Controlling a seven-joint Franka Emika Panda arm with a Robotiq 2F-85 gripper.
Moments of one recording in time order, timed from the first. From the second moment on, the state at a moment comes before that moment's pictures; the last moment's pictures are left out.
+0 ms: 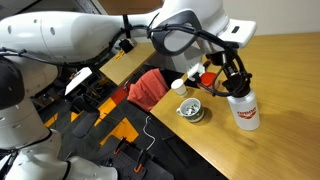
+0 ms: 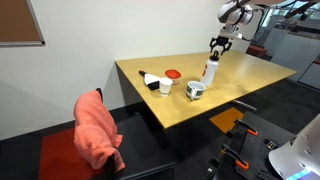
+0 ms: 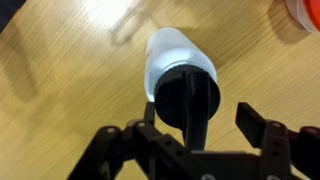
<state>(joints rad) -0.52 0.57 -0.30 -1.55 0.22 2.23 0.16</state>
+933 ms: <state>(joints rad) -0.52 0.58 -0.31 -1.52 0.20 2.24 0.16</state>
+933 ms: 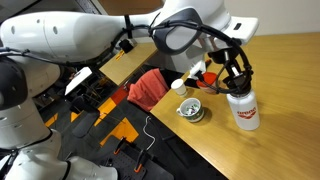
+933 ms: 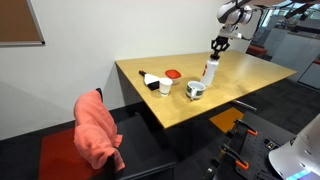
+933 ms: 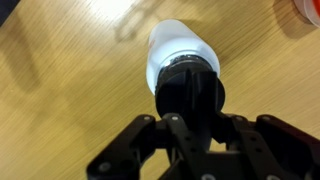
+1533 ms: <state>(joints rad) -0.50 0.53 -0.31 -1.50 0.19 2.24 0.16</state>
